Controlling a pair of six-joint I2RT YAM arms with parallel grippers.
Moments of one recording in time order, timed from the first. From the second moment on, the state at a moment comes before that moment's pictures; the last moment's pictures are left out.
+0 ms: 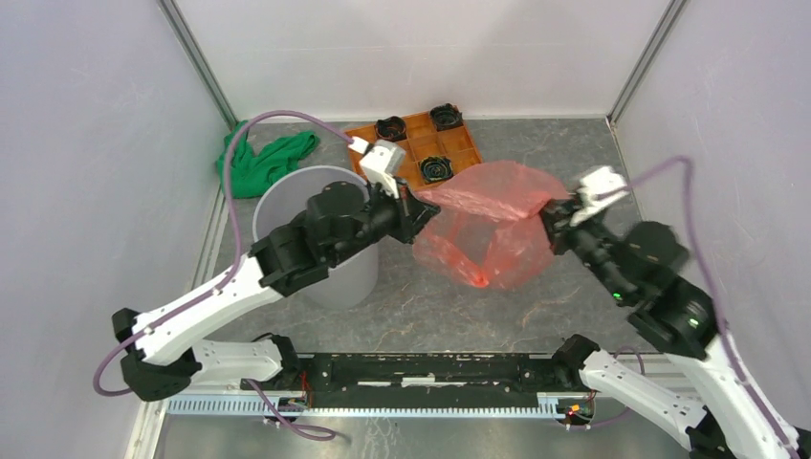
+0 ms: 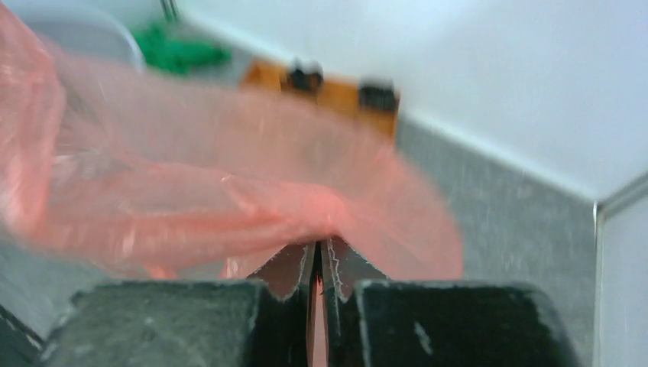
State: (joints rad) left arm -1.05 1.14 1.29 -0.35 -0.20 -0.47; right arm 0.71 0.65 1.12 -0.59 0.23 -0.09
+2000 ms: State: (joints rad) left arm -1.03 1.33 1.43 -0.97 -0.60 -0.56; right arm 0.71 0.44 1.13 -0.48 0.47 -0.10
